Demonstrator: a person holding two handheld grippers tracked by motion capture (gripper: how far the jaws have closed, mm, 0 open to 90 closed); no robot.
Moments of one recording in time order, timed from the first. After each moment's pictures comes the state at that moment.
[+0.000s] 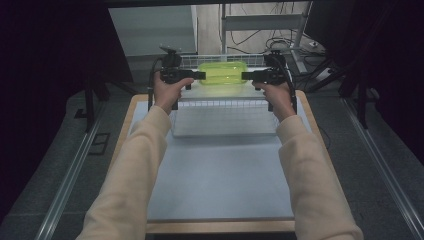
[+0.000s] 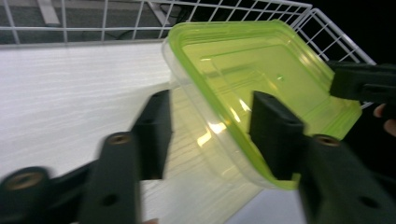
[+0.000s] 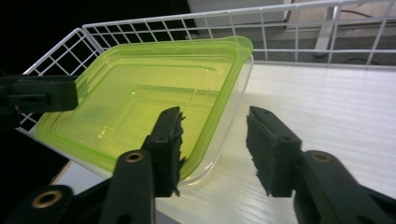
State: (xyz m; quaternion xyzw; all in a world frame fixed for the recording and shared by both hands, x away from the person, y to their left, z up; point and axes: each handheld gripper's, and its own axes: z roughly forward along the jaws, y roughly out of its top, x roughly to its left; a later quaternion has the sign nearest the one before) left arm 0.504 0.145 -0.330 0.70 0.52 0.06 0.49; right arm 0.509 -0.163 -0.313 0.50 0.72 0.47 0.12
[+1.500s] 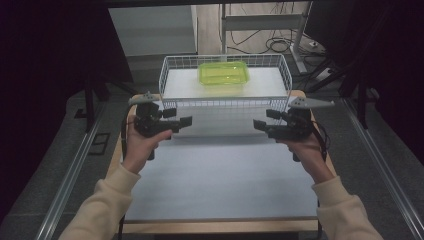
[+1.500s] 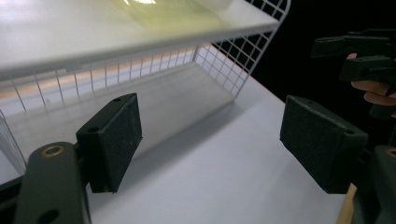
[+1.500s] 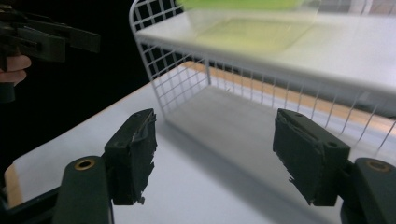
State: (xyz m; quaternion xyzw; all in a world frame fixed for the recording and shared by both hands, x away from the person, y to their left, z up) left arm 0.339 0.178 -0.370 0.73 0.42 0.09 0.54; right arm 0.367 -0.222 -0.361 0.33 0.76 0.54 0.13
